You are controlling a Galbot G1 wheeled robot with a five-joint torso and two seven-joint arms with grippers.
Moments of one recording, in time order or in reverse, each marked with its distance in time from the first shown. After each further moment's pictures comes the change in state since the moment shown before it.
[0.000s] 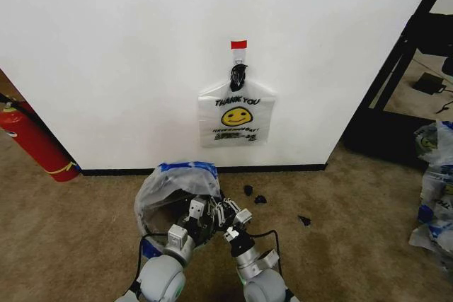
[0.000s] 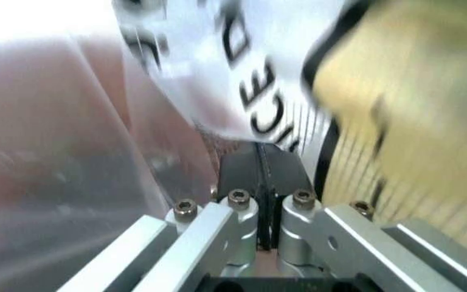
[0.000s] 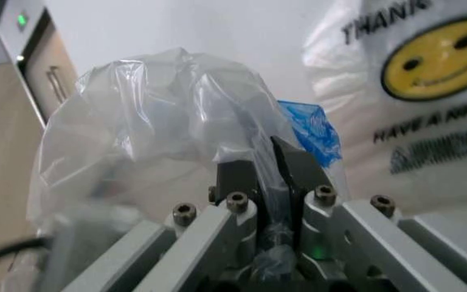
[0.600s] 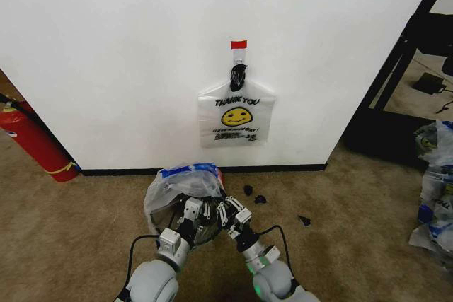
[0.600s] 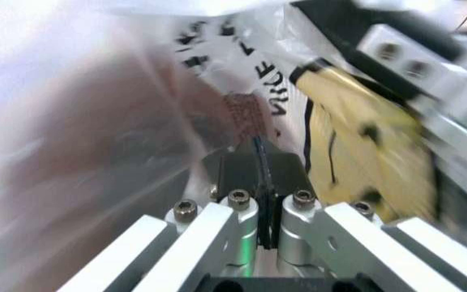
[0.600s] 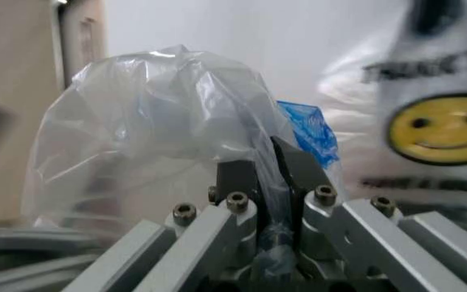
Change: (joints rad) left arm 0.082 0.028 -0.038 -0.074 0.019 -0.016 0.006; right arm 0.066 0.015 0.126 -0.126 -0.244 0.090 -0.086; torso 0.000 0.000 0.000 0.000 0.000
